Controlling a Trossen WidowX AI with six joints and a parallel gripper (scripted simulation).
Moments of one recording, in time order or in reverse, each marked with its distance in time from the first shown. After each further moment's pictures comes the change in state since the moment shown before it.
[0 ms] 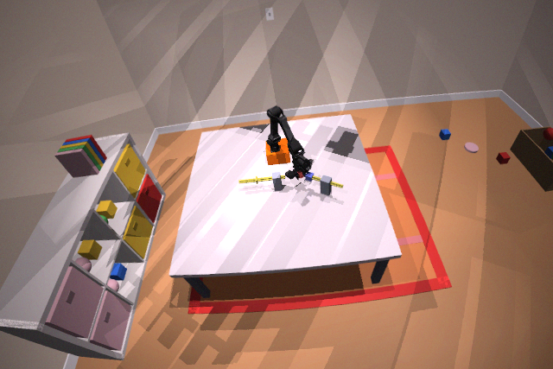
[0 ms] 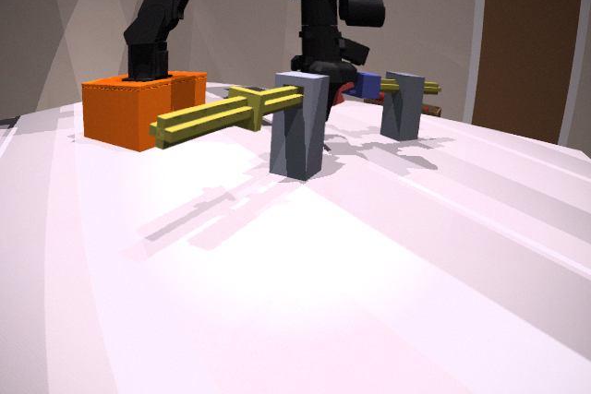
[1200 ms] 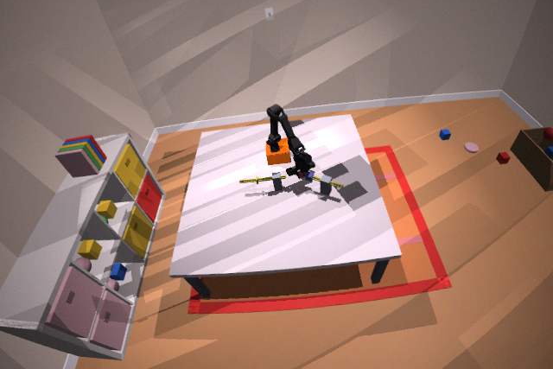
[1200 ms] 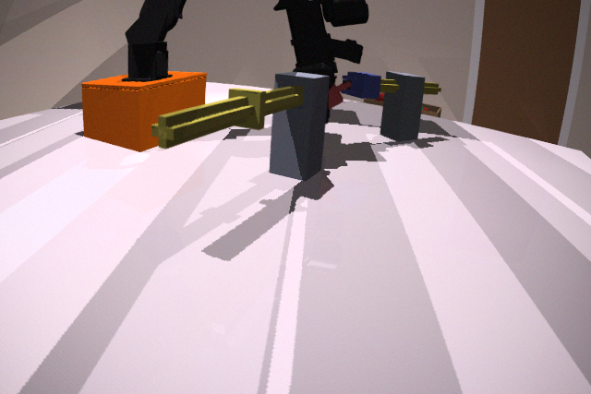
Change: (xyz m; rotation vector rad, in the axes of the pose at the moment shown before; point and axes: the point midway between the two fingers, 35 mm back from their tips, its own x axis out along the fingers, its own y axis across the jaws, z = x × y) arm 0.008 0.013 0.006 0.325 -0.167 -0.058
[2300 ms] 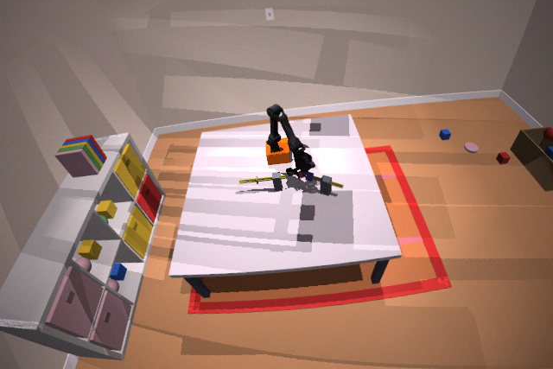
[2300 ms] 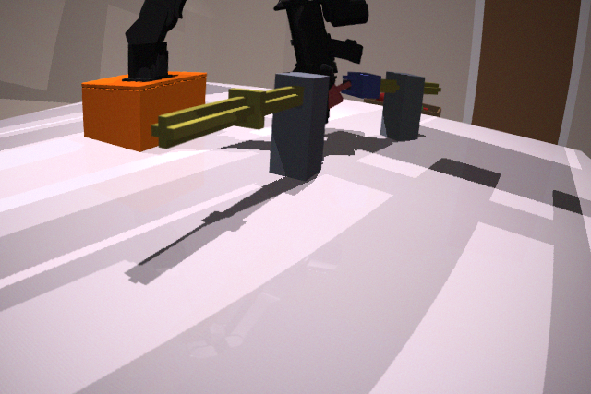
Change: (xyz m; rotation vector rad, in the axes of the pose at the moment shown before) arm 0.000 0.000 0.000 0.000 0.000 0.000
